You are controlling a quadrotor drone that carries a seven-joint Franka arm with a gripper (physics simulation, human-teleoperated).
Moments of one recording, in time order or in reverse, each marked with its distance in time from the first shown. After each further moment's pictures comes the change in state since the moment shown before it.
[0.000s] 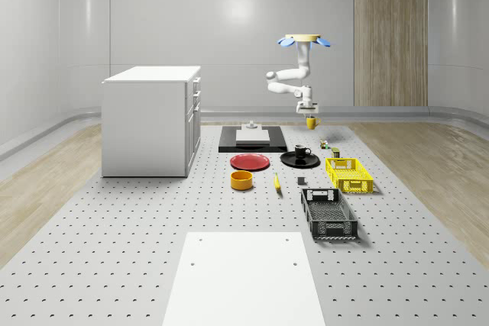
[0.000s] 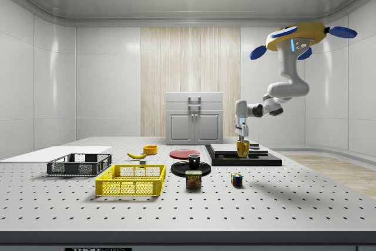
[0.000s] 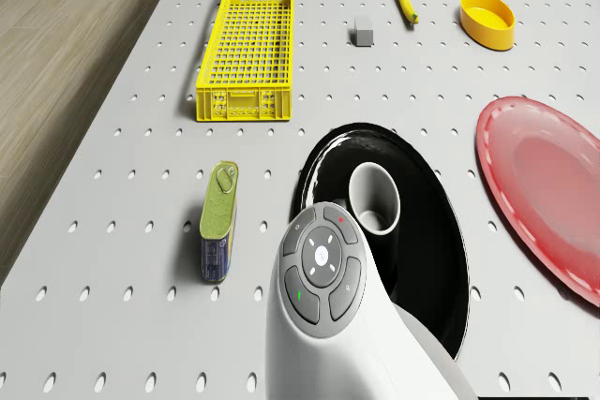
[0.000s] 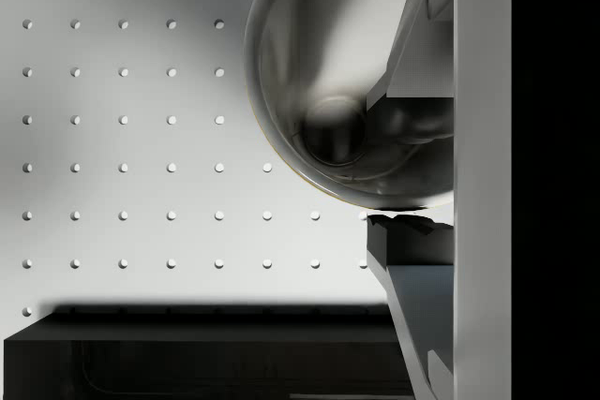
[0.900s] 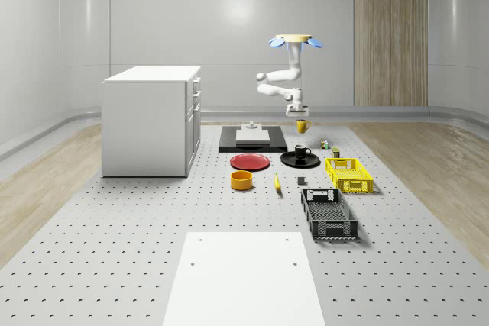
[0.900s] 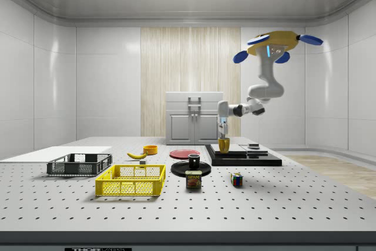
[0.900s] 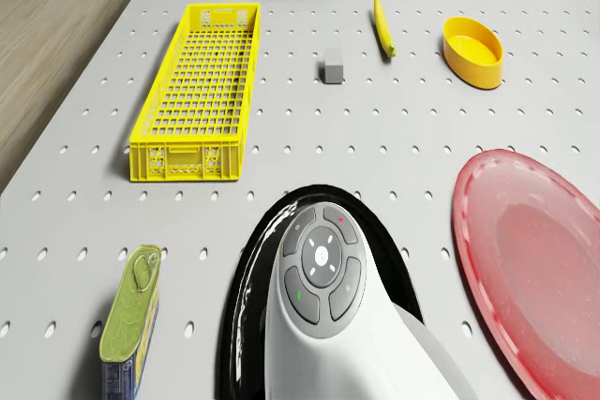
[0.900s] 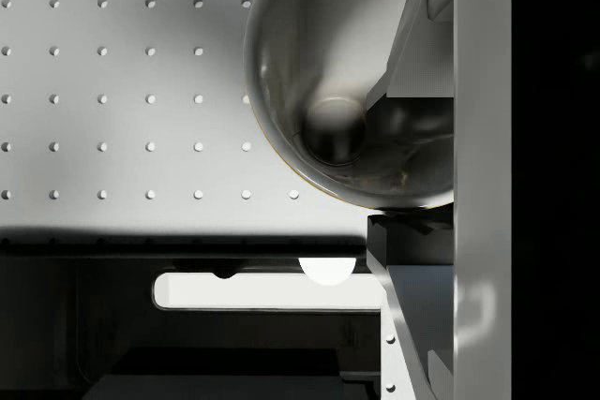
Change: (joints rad) arm -0.003 -0.006 0.001 0.001 0.003 0.005 0.003
